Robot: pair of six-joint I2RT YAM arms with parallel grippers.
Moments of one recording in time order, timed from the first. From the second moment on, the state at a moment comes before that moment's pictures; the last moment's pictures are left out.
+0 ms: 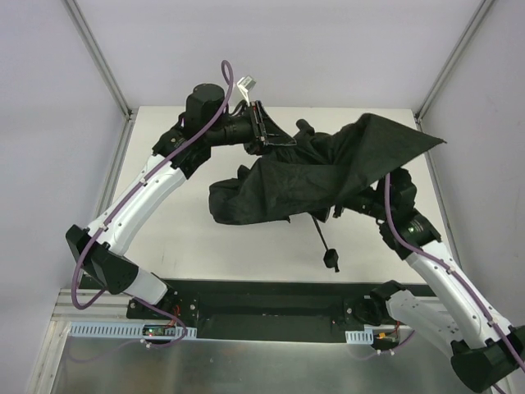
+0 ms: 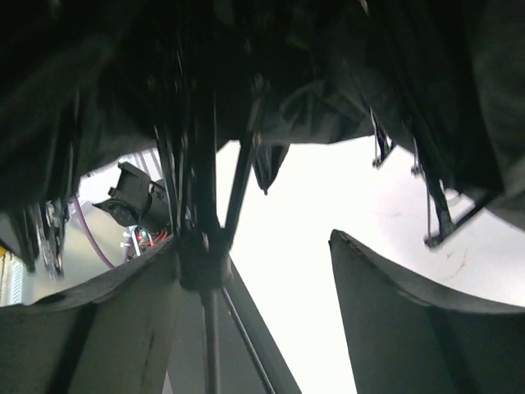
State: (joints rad) left arm -0.59 1.48 1.64 -0.41 0.60 -1.06; right arm 0.48 0.86 0.86 -0.18 -0.66 0.36
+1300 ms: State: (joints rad) left arm -0.34 1.34 1.62 -0.44 0.53 -1.15; right arm 0.65 0.91 0.68 0.17 -0.47 0.73
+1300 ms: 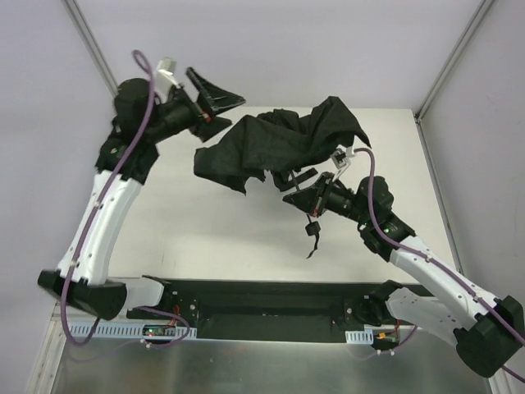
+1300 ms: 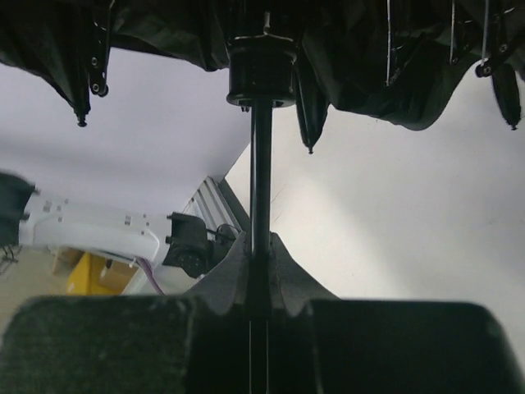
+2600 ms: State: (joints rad) left arm -0.39 1.32 1.29 -0.08 0.54 -1.13; right arm 0.39 1.10 0.77 0.86 -0.75 1.37
